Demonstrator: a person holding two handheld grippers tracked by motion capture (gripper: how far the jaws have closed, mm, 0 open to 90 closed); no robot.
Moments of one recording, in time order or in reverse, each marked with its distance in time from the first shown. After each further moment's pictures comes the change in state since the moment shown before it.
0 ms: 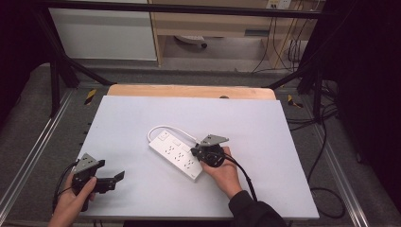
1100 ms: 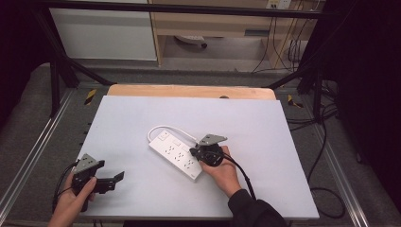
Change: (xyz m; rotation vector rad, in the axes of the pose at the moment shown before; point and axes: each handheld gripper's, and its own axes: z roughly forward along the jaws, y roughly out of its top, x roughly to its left) left arm 0.001 -0.001 0.000 0.008 0.008 -0.004; right arm -0.001 0.001 0.005 0.013 0.013 -0.008
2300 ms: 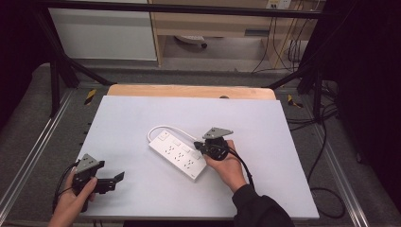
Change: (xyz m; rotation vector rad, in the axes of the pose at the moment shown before) left arm 0.000 -0.001 0.001 0.012 0.004 0.003; right arm -0.013 0.017 -0.018 -0.019 -0.024 0.005
